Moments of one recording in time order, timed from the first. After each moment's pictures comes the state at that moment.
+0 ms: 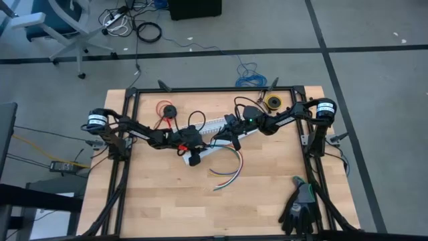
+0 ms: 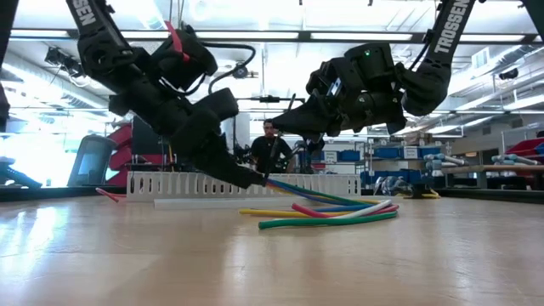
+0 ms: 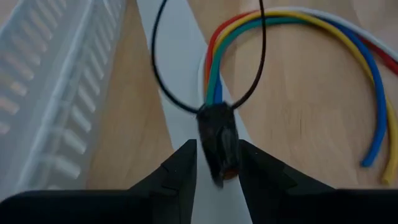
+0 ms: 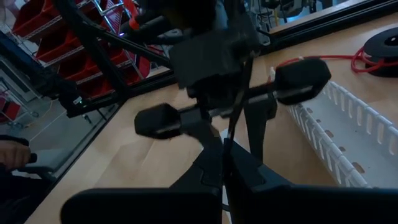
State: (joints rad) left arm 0.06 1.69 0.60 0.46 -0.05 -0.10; right arm -0.28 1.83 0.69 1.00 -0.57 0.31
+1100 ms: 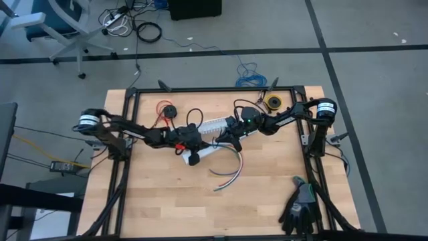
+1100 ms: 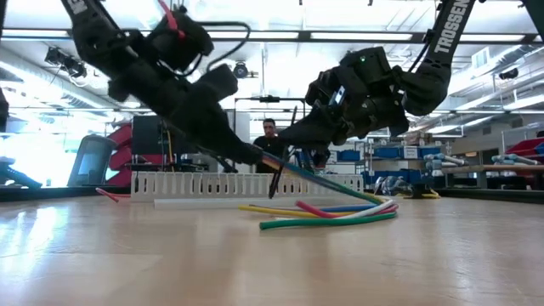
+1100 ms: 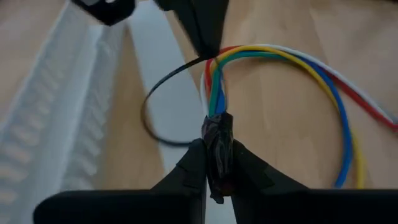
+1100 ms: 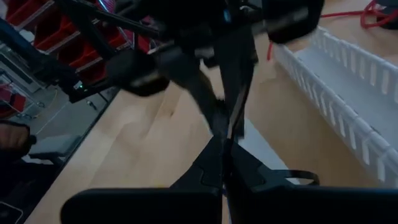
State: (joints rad) left arm 0.05 1.58 0.61 0.40 -0.05 -0.09; right arm -0.28 1.83 0.69 0.89 -0.60 0.32
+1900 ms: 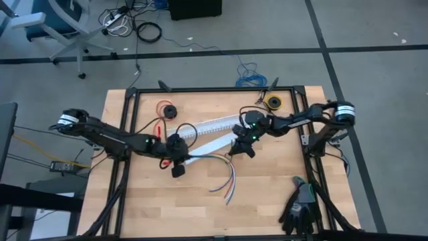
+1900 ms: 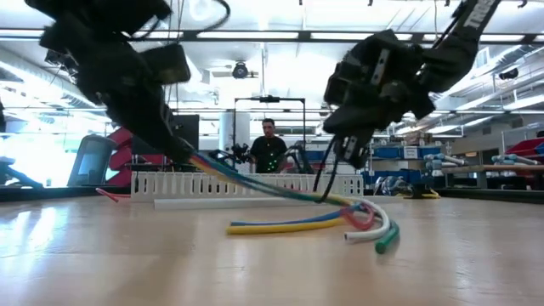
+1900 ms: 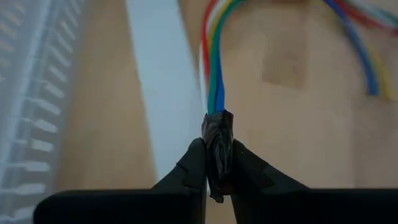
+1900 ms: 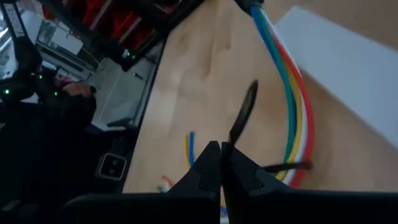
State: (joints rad) left arm -0.20 1.30 0.61 -0.17 -0.20 -0.36; right arm -0.22 1.61 0.61 0.53 -0.76 0.50
